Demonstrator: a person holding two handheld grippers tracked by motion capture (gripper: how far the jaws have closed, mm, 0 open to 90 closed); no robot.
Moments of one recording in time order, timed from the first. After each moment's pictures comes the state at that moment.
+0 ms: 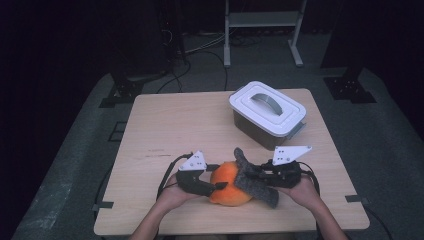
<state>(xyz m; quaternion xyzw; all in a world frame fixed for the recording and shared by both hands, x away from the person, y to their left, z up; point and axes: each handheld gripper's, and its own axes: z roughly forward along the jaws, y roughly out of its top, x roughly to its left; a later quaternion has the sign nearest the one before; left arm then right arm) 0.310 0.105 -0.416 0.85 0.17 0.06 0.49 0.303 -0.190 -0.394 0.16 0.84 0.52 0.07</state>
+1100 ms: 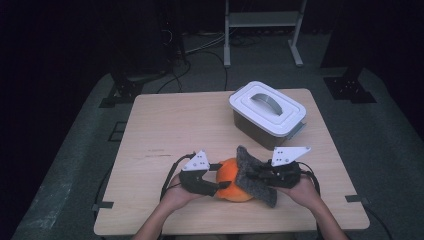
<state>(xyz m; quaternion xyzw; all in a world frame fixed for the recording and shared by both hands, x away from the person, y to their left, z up) 0.309 0.099 -0.415 0.85 0.17 0.06 0.50 0.307 -0.193 -0.401 0.17 0.85 0.50 0.08</state>
